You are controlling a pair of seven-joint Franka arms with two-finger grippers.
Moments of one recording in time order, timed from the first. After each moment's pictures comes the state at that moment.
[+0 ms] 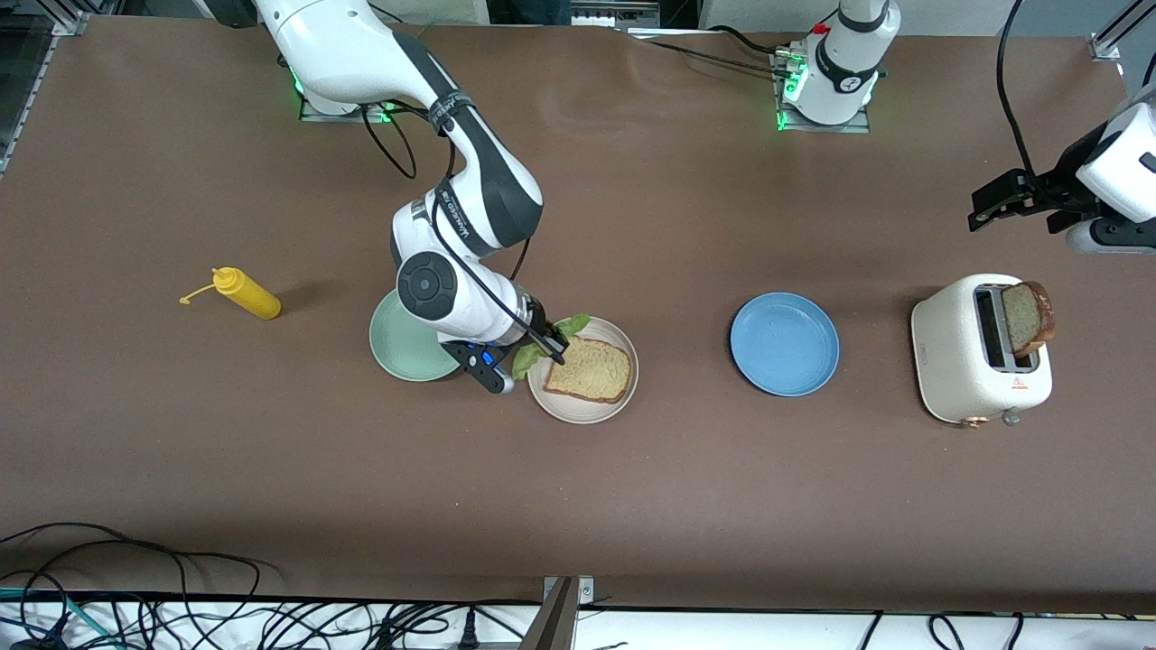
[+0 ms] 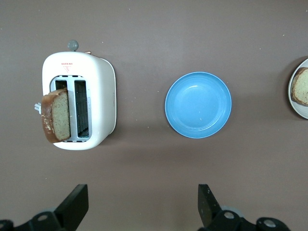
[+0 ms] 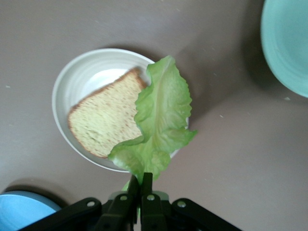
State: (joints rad) left arm 0.04 0.01 -0.06 -1.60 -0.01 1.53 -0.02; right arm 0.65 0.78 -0.11 -1.21 0.47 1.97 1.12
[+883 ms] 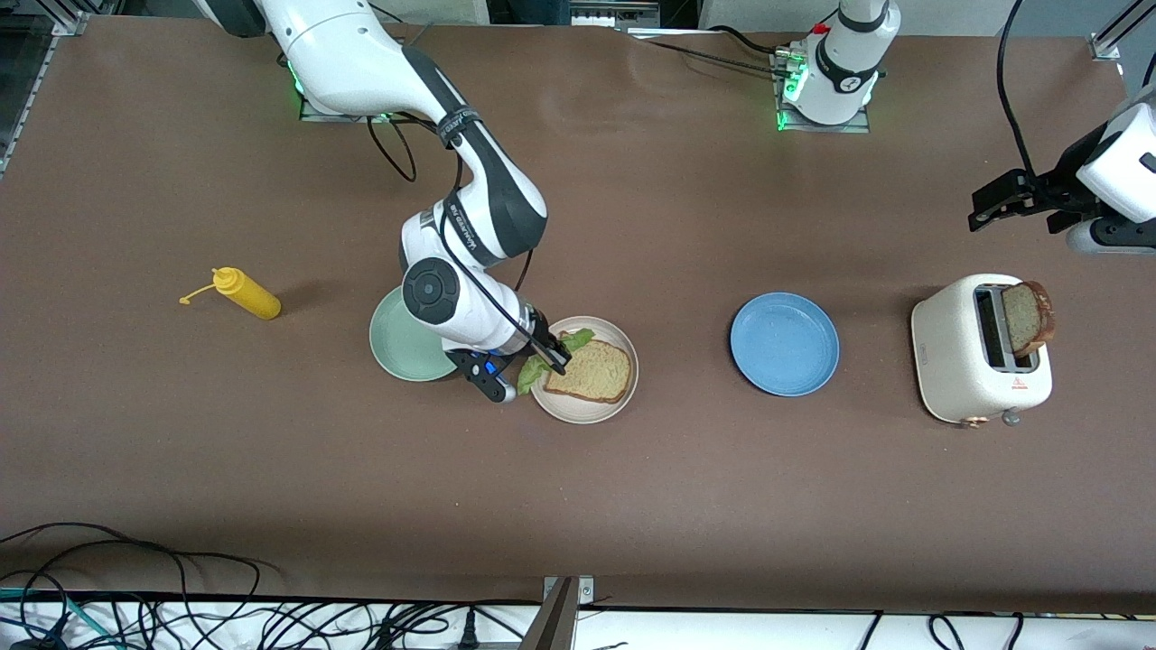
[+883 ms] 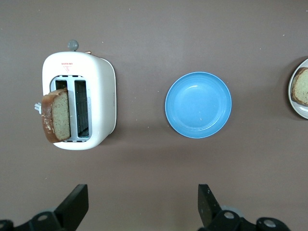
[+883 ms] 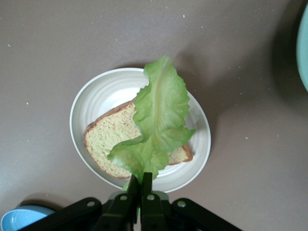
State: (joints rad) left arm 0.04 0.02 -0.06 -1.60 -0.01 1.53 -0.02; right arm 0.66 0.83 -0.10 -1.22 0.47 2.12 1.09
